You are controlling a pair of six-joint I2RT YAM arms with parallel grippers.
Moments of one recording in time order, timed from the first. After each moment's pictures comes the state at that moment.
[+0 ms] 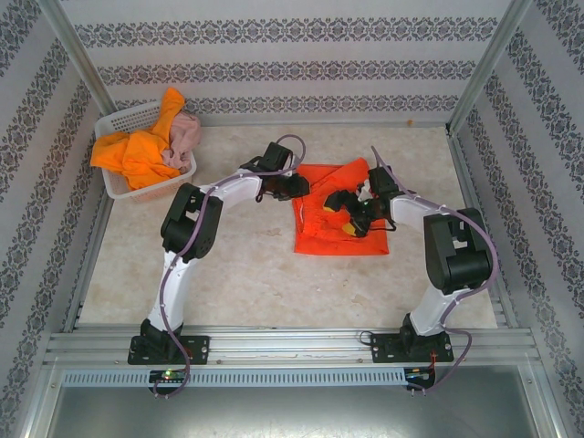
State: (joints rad) left arm -0.47 2.28 1.74 -0.36 0.39 -0.60; right arm 0.17 1.75 0.96 -0.29 -0.67 0.81
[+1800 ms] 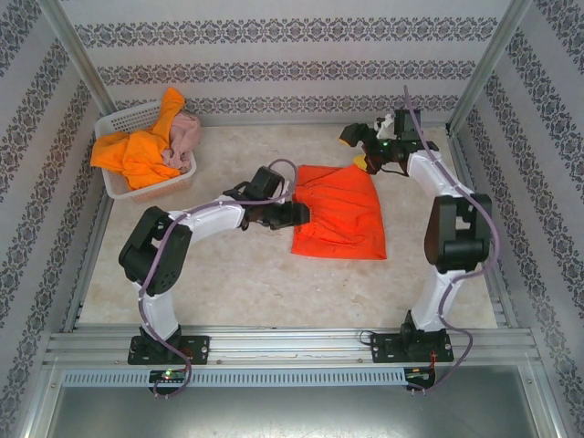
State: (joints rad) left arm -0.56 1.87 1.20 -0.25 0.46 -0.68; right arm 0.02 1.96 1.55 -0.36 -0.77 0.77
